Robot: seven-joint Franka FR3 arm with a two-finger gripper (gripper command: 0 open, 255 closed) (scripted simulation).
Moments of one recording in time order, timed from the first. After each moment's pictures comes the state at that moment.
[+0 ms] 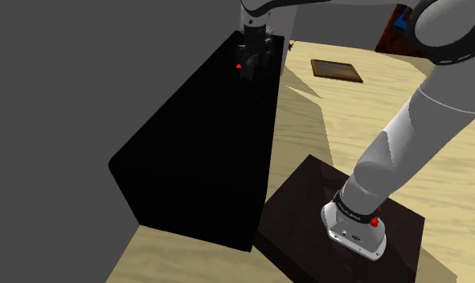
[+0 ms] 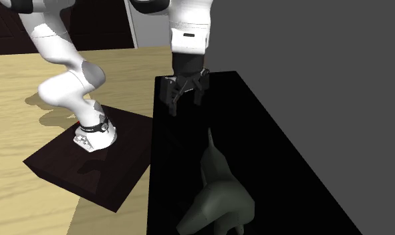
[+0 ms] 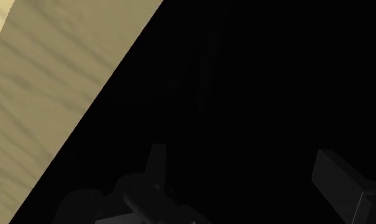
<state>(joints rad) -0.15 -0.05 0.07 -1.81 -0.14 1.74 0.36</state>
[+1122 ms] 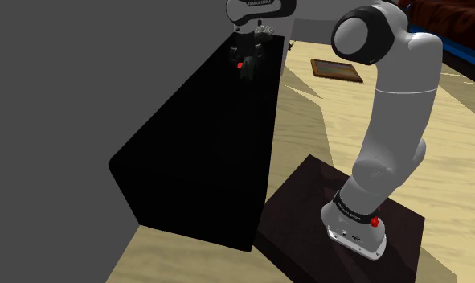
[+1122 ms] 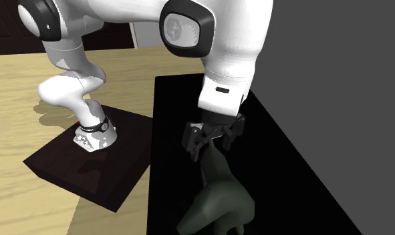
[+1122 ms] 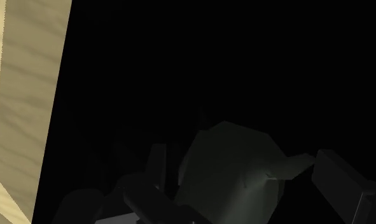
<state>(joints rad) -0.19 0.36 0.01 -1.40 -0.15 1.70 0.55</state>
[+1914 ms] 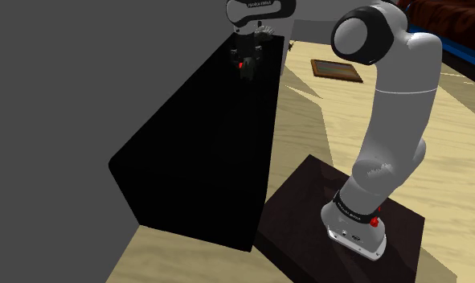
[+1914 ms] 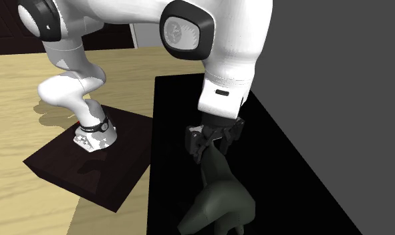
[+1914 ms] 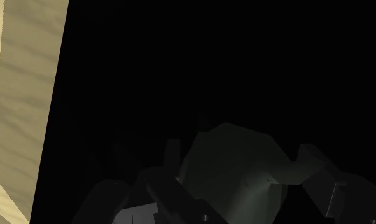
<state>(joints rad) -0.20 0.36 0.01 -1.41 -0.15 1.71 0.55</state>
